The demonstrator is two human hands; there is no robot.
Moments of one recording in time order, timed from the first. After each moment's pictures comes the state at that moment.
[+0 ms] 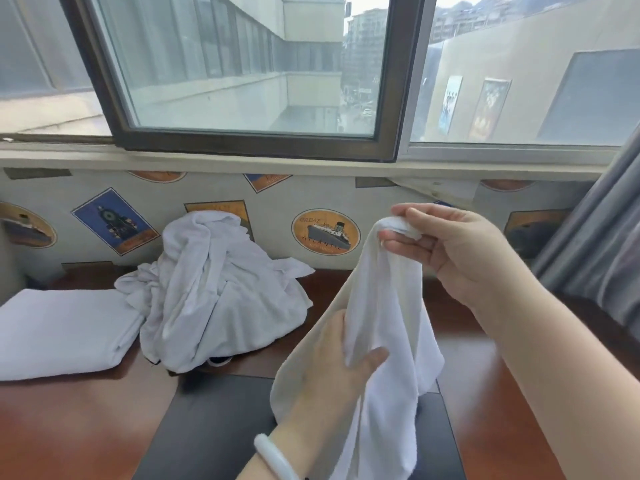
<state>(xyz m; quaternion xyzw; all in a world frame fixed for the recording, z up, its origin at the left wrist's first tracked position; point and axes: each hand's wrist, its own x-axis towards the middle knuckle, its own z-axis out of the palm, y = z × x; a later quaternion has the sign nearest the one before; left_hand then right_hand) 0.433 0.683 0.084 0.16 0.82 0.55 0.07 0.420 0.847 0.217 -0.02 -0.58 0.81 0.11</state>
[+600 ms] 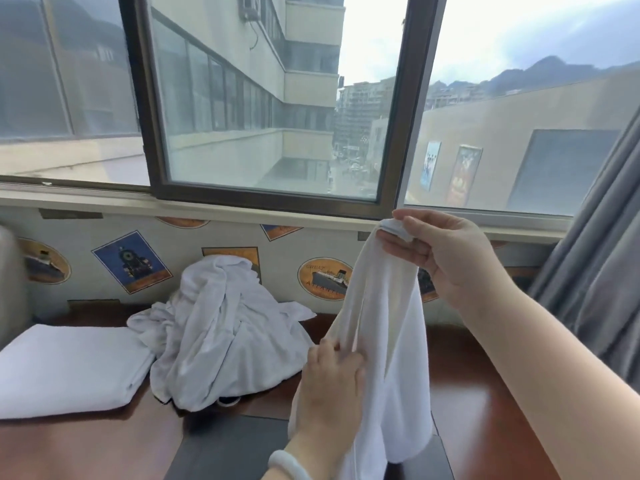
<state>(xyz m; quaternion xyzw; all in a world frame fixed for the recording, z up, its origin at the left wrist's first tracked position) 0.436 0.645 0.085 0.25 0.88 0.33 -0.24 0.450 0.780 0.297 -0.02 -0.61 0.76 0.21</state>
